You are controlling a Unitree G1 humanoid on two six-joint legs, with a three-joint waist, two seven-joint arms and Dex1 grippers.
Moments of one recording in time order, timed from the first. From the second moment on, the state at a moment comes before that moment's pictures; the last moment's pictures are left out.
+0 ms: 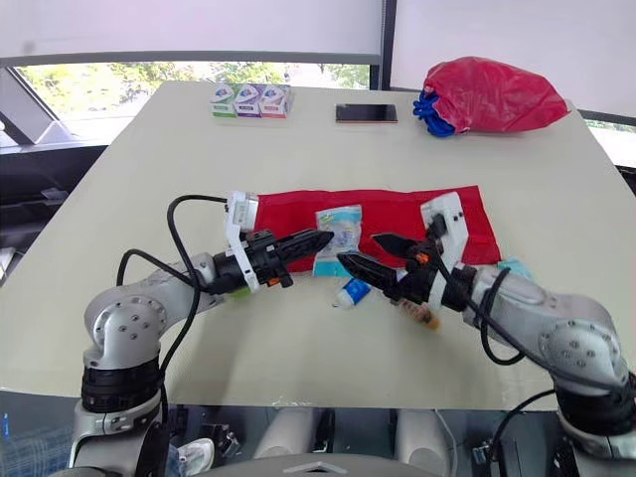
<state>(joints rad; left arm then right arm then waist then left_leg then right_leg) -0.36 0.41 0.11 -0.42 -1.01 1.03 -0.41 -0.38 -0.63 0.01 -0.58 1.66 0.96 -0.16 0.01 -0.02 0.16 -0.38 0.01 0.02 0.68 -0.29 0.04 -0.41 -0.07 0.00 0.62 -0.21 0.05</state>
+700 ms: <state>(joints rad) -0.38 0.32 0.11 -0.42 -1.03 1.00 -0.34 -0.43 -0.62 0.10 -0.50 1.87 0.82 -0.50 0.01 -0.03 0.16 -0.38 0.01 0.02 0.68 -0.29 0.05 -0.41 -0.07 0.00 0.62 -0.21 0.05</state>
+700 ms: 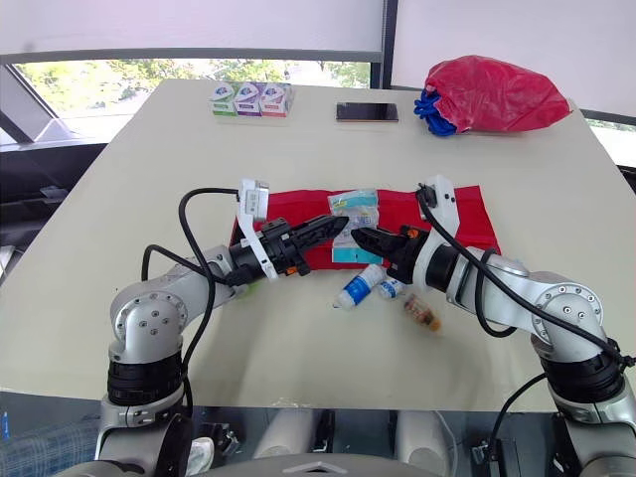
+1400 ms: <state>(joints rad) -0.29 0.77 0.09 -0.27 -0.59 0.64 -0.59 -0.32 -0.74 0.04 -0.46 1.85 0.85 -0.33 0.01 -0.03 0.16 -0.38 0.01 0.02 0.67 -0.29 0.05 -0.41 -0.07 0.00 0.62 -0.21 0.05</state>
